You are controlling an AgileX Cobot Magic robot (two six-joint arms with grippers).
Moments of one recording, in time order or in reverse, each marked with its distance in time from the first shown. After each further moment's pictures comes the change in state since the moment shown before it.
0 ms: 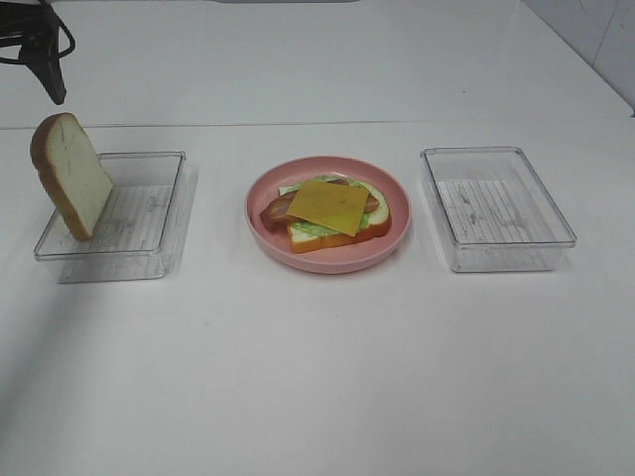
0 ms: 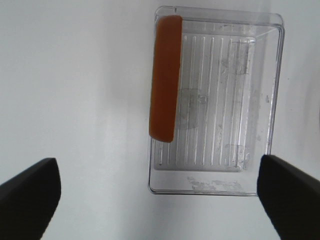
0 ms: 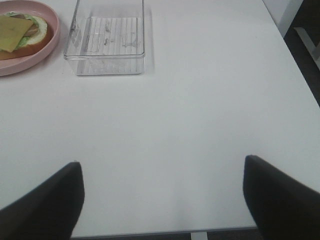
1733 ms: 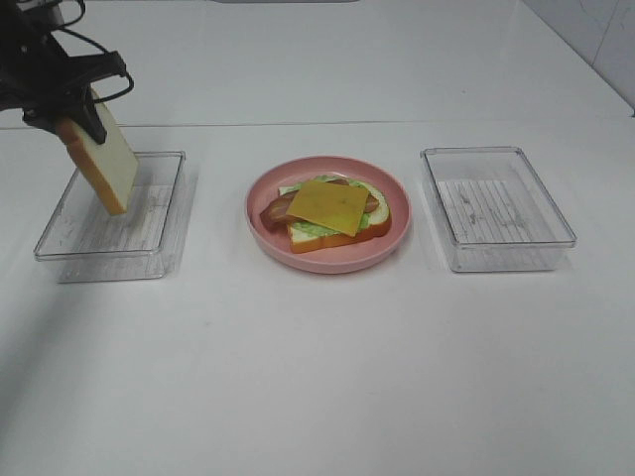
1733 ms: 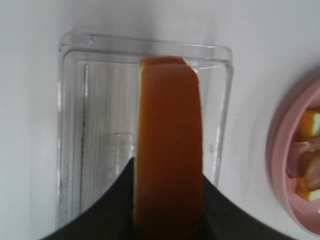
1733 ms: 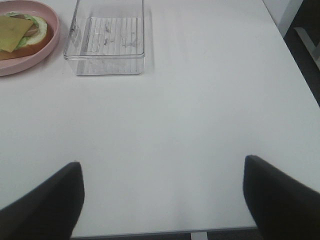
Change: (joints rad) left arm -0.007 0.207 -0.073 -0.245 -0.141 0.053; right arm 0.000 0.000 0.000 0.000 0.000 0.000
